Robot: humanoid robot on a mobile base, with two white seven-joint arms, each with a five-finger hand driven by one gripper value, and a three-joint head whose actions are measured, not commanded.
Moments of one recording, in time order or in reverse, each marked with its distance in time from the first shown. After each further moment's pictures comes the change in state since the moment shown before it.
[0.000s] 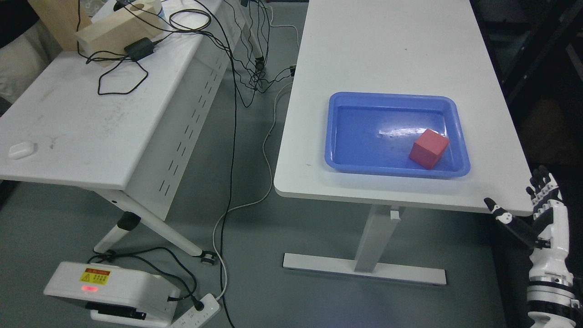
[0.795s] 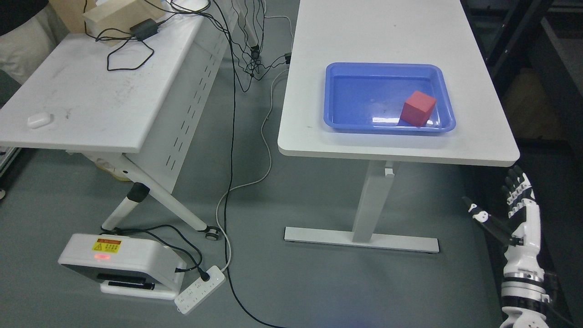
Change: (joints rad) left arm 0.000 0.000 0.000 0.000 0.000 0.000 0.000; right arm -0.007 0.000 0.096 0.052 -0.008 -0.043 -0.080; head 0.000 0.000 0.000
